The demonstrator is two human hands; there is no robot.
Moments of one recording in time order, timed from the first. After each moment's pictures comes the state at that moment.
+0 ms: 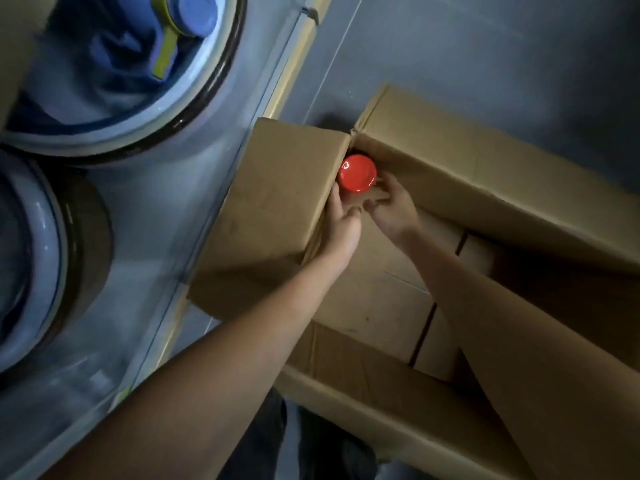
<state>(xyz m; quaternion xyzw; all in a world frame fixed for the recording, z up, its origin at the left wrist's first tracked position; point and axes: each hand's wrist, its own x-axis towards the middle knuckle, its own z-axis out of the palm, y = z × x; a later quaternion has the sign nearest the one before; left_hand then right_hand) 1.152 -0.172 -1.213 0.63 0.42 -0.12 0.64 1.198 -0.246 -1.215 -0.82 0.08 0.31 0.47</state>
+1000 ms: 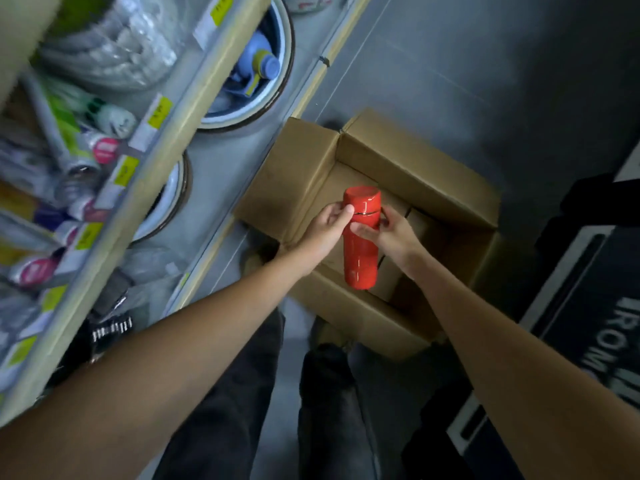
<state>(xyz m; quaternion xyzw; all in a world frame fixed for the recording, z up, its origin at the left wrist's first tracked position) 1.030 -0.201 -0.937 0.61 0.38 -0.21 0.66 1.085 -0.330 -0.929 -0.73 0.08 0.44 0.51</state>
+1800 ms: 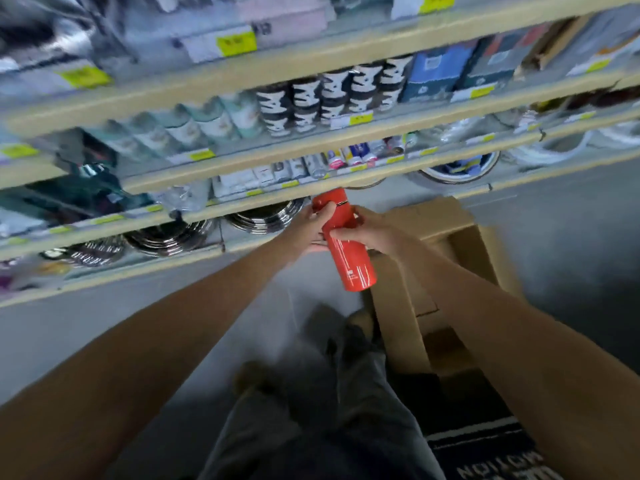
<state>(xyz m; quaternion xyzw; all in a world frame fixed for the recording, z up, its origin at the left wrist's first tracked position) 0.660 -0.126 -0.598 0.44 0.52 0.10 0.72 0.808 -0.172 -0.606 -0.63 -0.38 0.64 0.23</state>
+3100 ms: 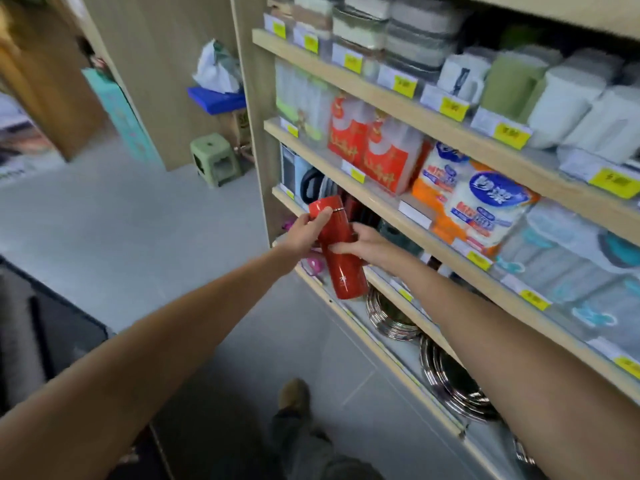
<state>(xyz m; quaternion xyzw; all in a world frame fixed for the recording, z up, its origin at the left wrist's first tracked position) -0.264 -0.145 -0.435 0.22 0.69 0.55 0.42 -0.153 -0.035 -0.452 -0.33 -0.76 0.56 0.01</state>
